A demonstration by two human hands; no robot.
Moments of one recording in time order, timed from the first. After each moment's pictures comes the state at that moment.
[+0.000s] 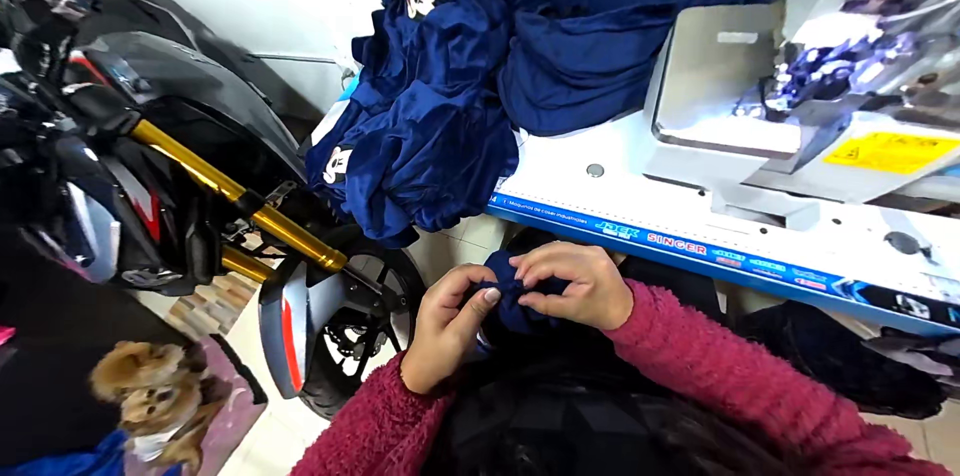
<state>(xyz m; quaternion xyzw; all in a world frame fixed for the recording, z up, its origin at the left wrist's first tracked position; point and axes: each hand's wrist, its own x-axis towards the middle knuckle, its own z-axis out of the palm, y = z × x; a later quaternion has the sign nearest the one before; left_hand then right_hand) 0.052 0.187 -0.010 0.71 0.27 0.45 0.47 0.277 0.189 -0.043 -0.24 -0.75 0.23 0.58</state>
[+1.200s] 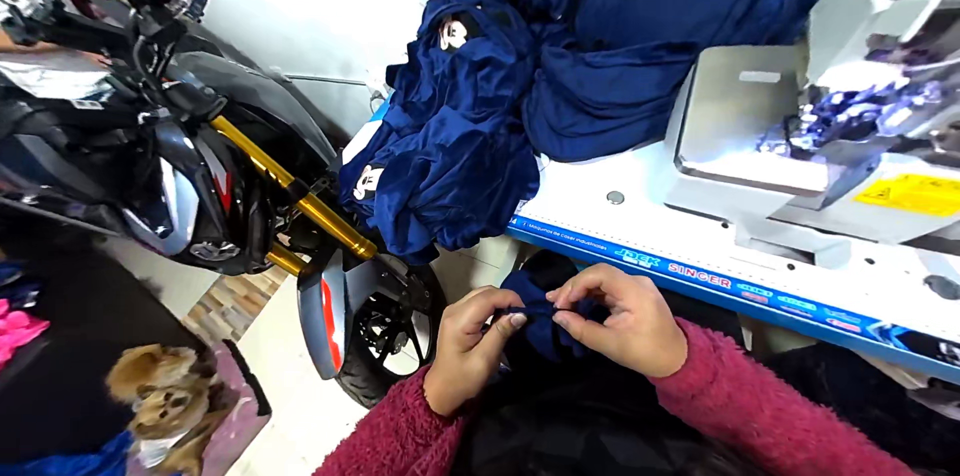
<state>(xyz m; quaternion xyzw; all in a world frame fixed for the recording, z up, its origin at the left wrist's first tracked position) 0.056 0.191 -0.010 0.75 0.25 0.47 0.39 0.288 0.171 -0.021 -0.31 -0.71 0.28 0.57</state>
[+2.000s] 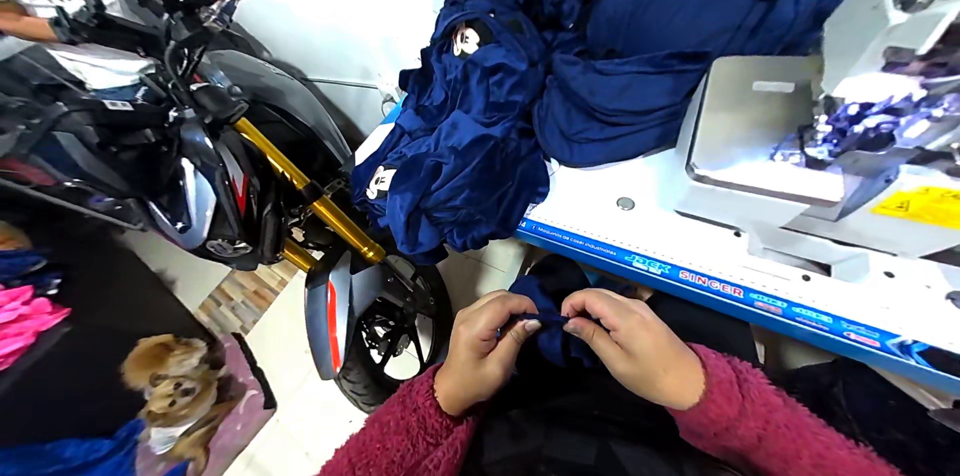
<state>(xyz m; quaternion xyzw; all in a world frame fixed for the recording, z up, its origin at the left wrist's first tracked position) 0.056 0.189 -0.009 0.78 0.24 0.46 0.34 0.285 0.154 -0.023 -0.42 -0.77 0.22 0.43</state>
